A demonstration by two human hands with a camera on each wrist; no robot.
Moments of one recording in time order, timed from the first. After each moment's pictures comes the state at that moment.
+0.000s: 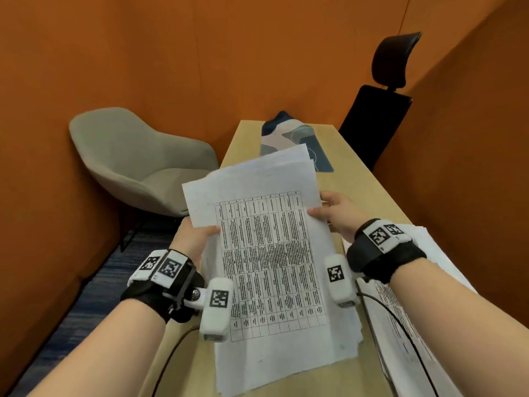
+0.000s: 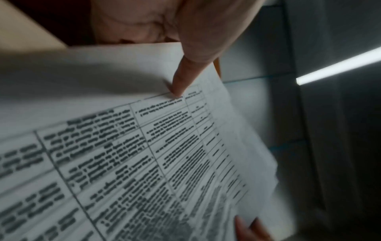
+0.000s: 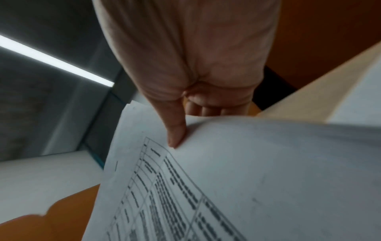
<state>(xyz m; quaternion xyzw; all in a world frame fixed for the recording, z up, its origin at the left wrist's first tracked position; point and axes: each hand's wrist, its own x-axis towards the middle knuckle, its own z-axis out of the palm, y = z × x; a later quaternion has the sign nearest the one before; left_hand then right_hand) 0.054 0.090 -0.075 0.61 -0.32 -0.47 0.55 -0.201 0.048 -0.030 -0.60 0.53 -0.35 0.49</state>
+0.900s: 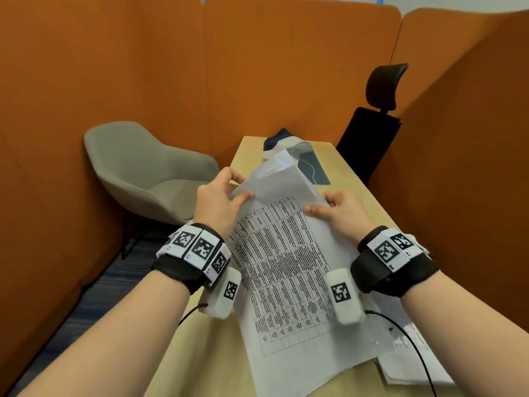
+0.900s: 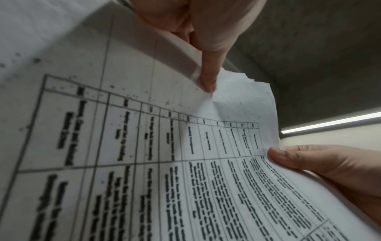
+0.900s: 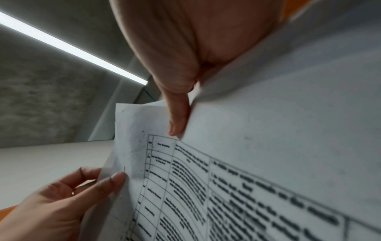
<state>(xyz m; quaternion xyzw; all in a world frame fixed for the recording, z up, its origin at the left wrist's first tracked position) 0.019 0.134 0.002 0.57 -0.60 -0.13 0.55 -0.194 0.106 0.002 -0.65 0.52 -0.40 0.37</state>
